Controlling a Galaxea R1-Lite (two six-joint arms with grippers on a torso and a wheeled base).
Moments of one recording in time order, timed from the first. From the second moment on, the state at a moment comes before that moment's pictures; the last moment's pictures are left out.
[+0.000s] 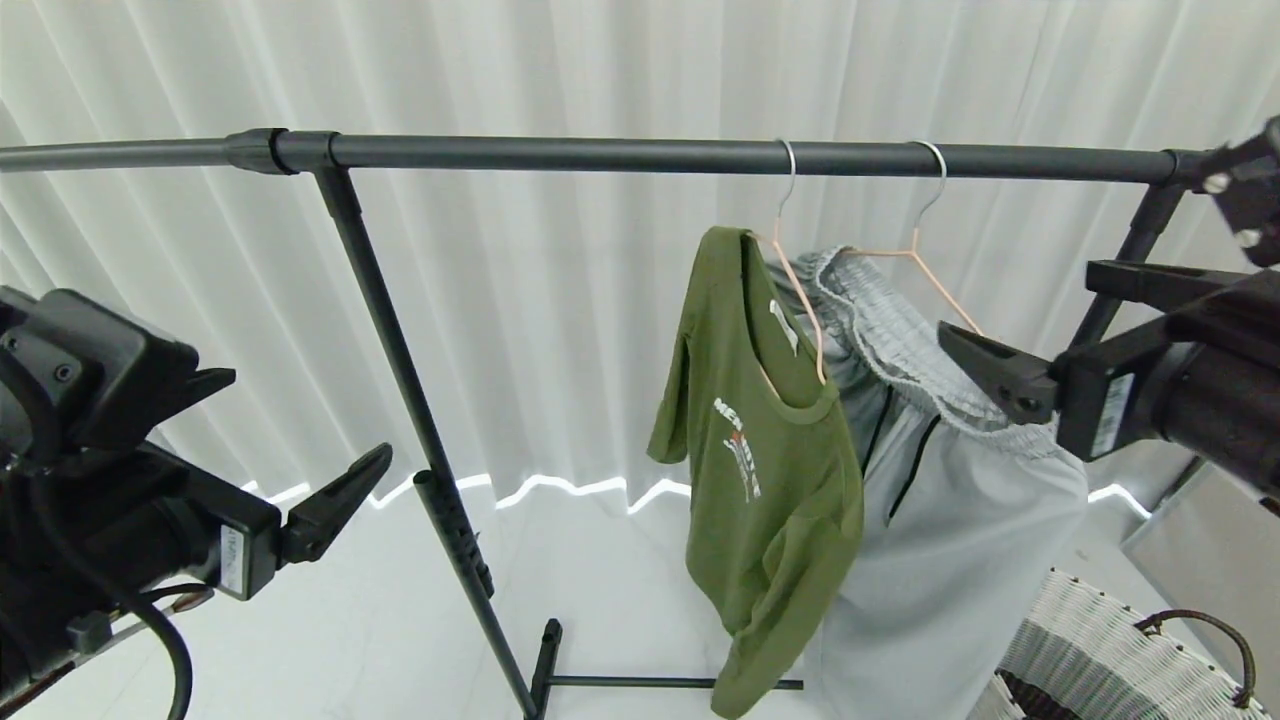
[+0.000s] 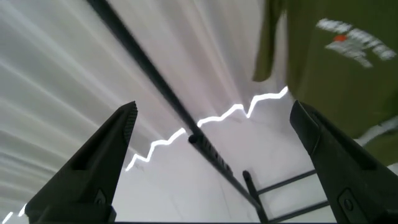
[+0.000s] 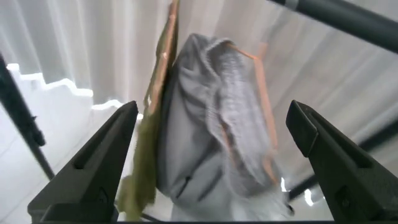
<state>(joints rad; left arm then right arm) -0.47 1.06 -0.52 -0.39 0.30 0.43 0.91 1.24 -0.81 -0.46 -0.56 -0.22</state>
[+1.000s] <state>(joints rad) -0.01 0.53 -0.18 -0.14 0.64 0.45 0.11 0.31 -0.58 0.69 -0.57 -0.26</state>
